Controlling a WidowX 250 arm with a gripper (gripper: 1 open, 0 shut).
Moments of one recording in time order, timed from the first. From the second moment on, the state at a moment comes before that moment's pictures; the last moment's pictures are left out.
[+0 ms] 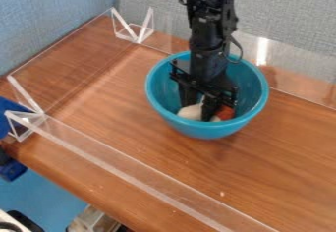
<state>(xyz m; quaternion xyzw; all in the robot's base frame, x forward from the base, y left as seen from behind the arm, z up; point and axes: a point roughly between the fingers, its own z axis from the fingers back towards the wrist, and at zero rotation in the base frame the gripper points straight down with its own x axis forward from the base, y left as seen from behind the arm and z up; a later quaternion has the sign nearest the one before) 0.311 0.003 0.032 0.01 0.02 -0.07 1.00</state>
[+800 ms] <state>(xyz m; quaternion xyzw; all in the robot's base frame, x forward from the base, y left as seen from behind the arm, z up) 0.306 0.004 0.032 0.00 0.02 -0.08 1.00</state>
